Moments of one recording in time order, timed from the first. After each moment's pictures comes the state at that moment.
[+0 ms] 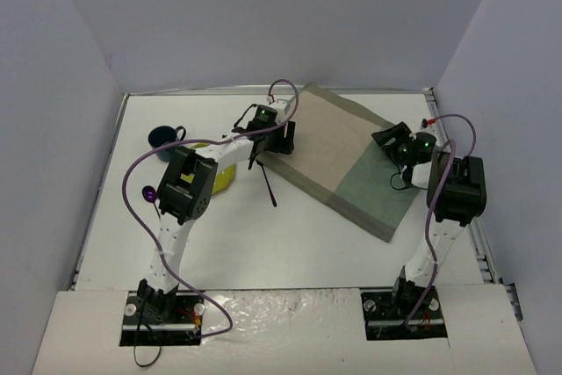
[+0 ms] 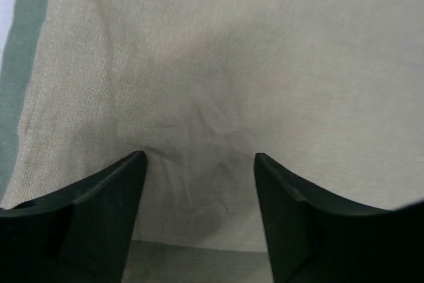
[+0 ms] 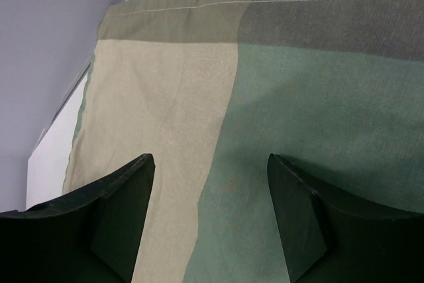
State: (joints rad) left arm -0.51 2.26 1.70 -0.13 0.13 -0.25; right arm -0.22 2.02 0.88 0.75 -0.38 0.75
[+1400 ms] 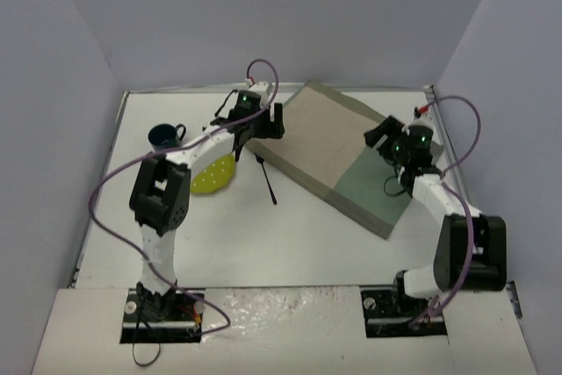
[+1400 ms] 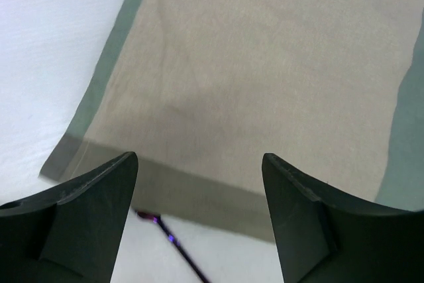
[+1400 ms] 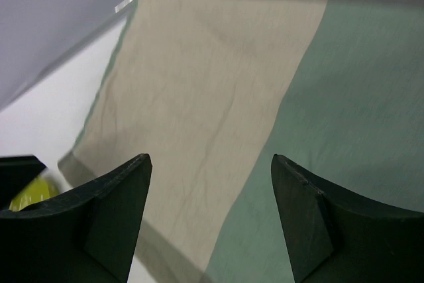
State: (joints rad) left arm -0.46 2.05 1.63 -0.17 0.10 -0.32; right arm -0.06 1.42 0.77 0.27 -0.17 0.58
